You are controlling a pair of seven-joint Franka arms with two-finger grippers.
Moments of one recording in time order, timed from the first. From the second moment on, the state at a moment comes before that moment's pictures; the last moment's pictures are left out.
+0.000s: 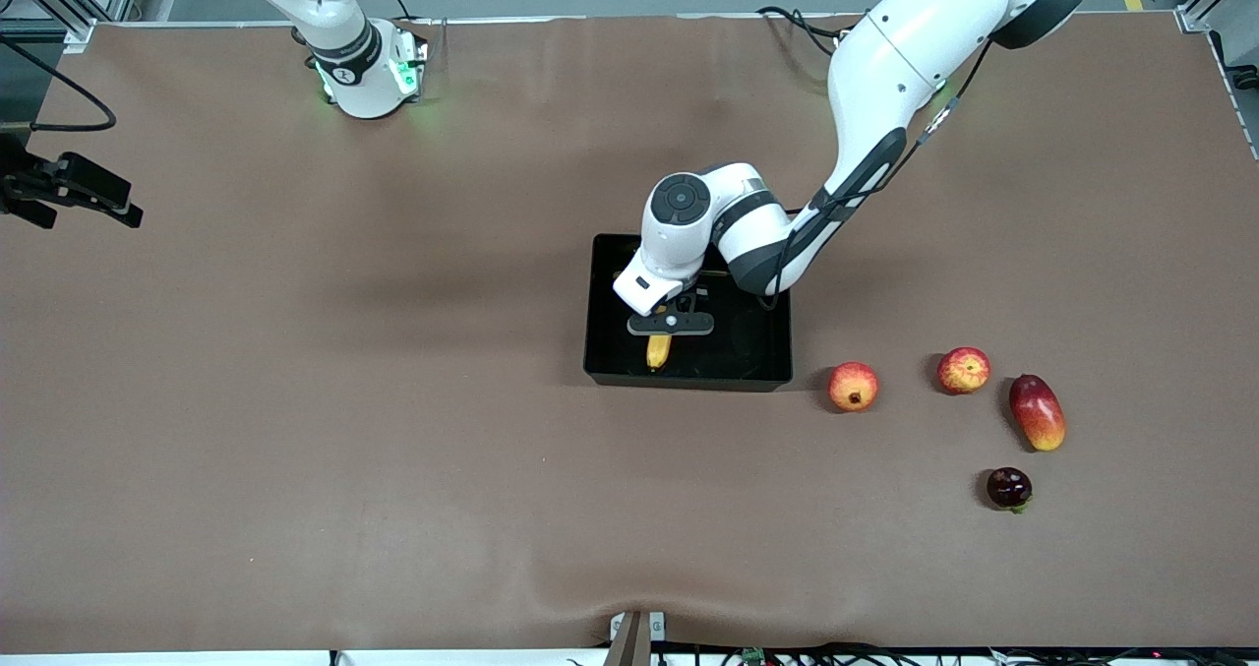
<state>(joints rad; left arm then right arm) -0.30 0.77 -0.55 -1.70 0.56 2.40 -1.12 0.02 -0.01 -0.08 -1.55 0.03 1.53 -0.04</state>
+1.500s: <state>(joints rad) -0.21 0.56 -0.55 -1.59 0.54 2.15 -1.03 0.04 0.01 -0.07 -1.55 0.03 1.53 -0.04</state>
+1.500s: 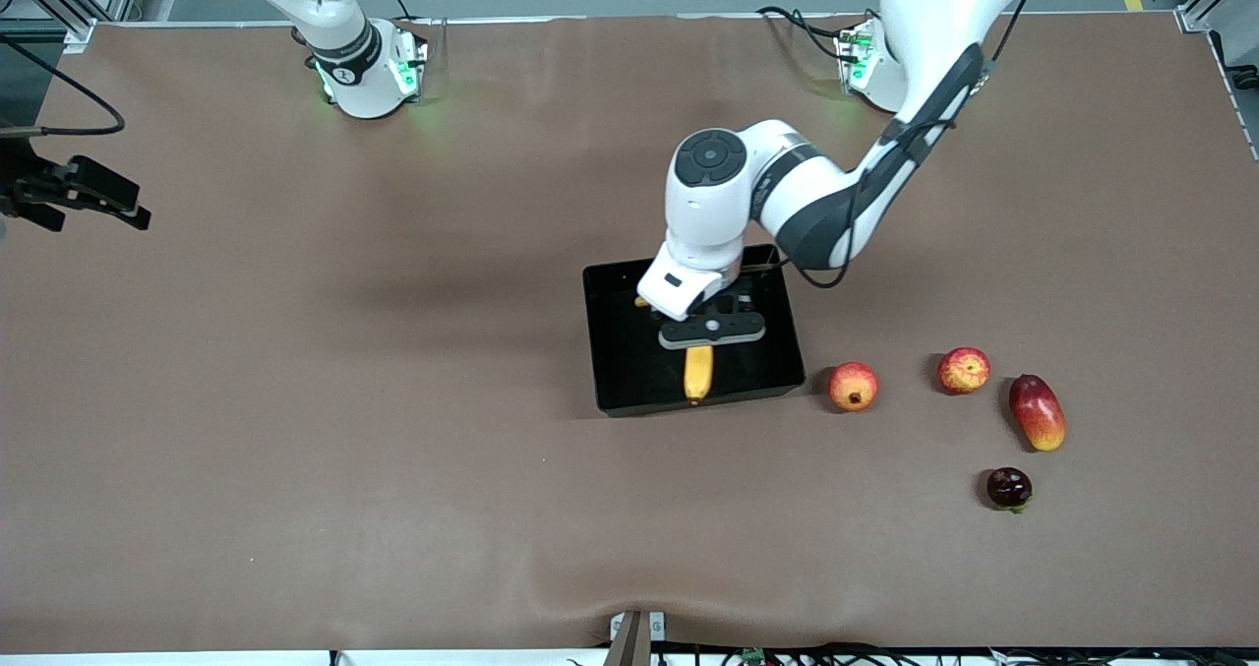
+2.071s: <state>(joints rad) 0.09 0.48 -0.55 -1.61 0.43 2.02 -0.51 0.19 0.14 -0.06 -1.54 0.04 1.65 -0.04</state>
